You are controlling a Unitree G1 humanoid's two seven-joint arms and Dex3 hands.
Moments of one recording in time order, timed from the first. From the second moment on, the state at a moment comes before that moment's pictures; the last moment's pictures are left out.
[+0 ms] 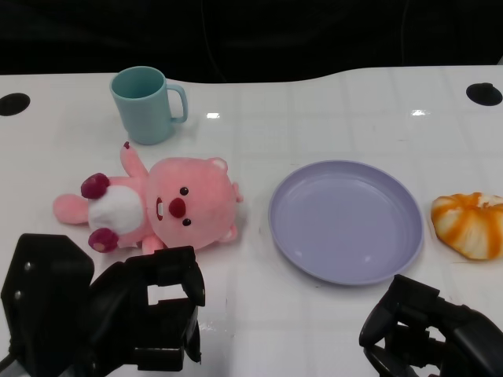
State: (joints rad) left arm 0.13 0.20 -0.03 -0.45 -0.36 0.63 -0.30; right arm 0.45 -0.23 0.12 -0.64 0.13 0.22 0.29
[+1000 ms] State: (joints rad) left arm 0.13 0.20 -0.03 -0.45 -0.36 0.64 -0.29; right arm 0.45 -0.23 0.12 -0.64 0.13 0.22 0.29
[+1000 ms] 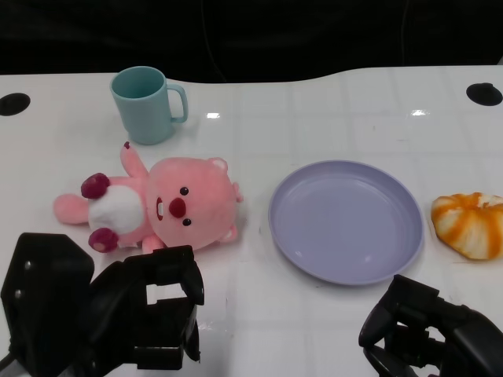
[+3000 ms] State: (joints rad) left arm -0.20 0.56 -0.22 -0.39 0.61 0.38 -0.32; right arm 0.44 -0.23 0.12 -0.63 0.12 0.22 0.29
